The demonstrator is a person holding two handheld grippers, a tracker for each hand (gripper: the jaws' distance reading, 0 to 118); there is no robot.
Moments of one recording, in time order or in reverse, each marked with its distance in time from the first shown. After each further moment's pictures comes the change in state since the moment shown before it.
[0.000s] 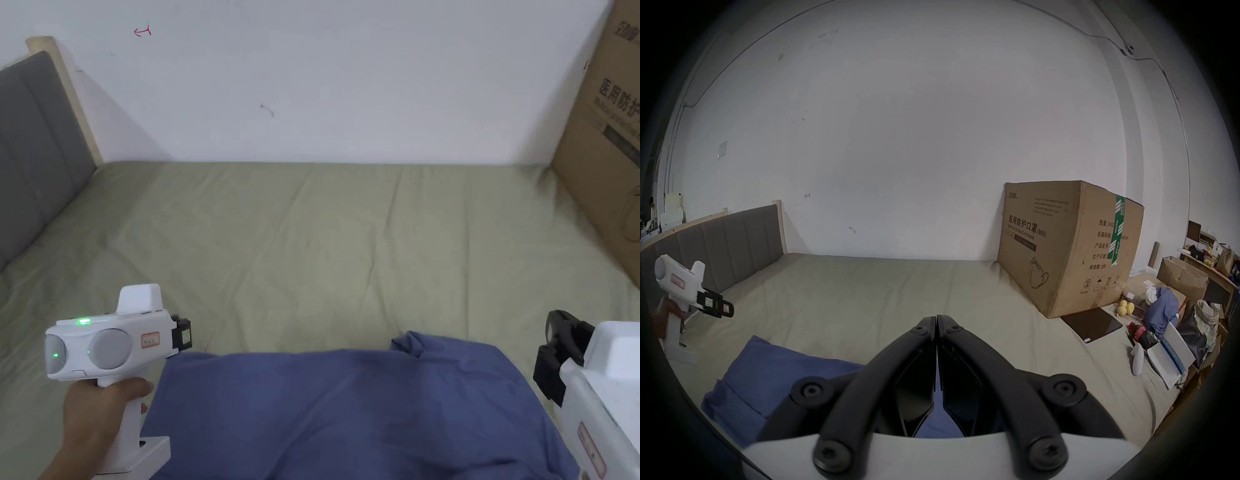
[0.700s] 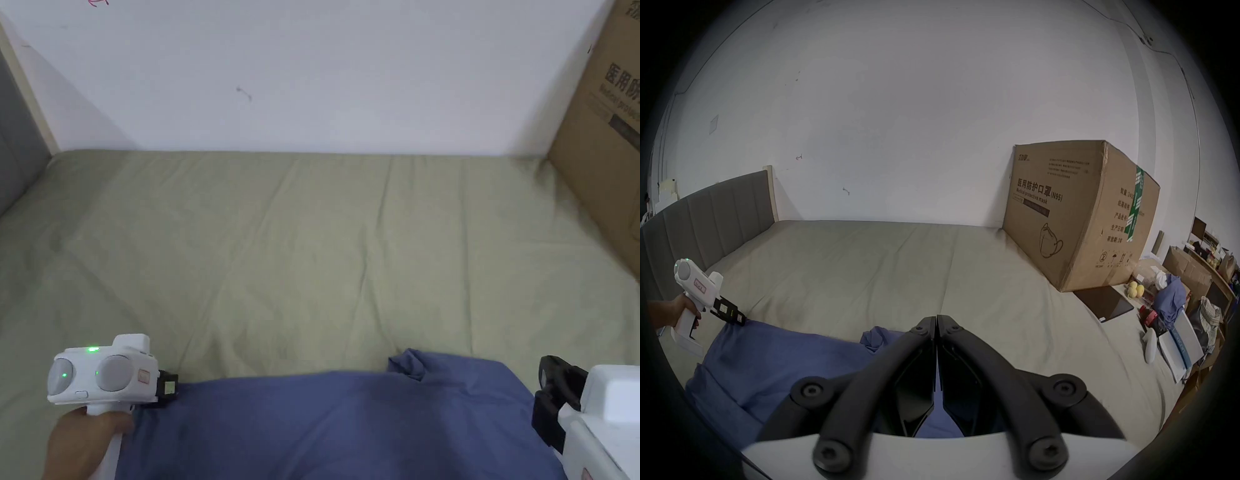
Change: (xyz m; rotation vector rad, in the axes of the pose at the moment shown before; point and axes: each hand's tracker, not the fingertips) left arm -0.023 -0.020 -0.129 -0.299 0.107 -0.041; right arm 0.003 -0.039 -0.073 -0.158 0.000 0.015
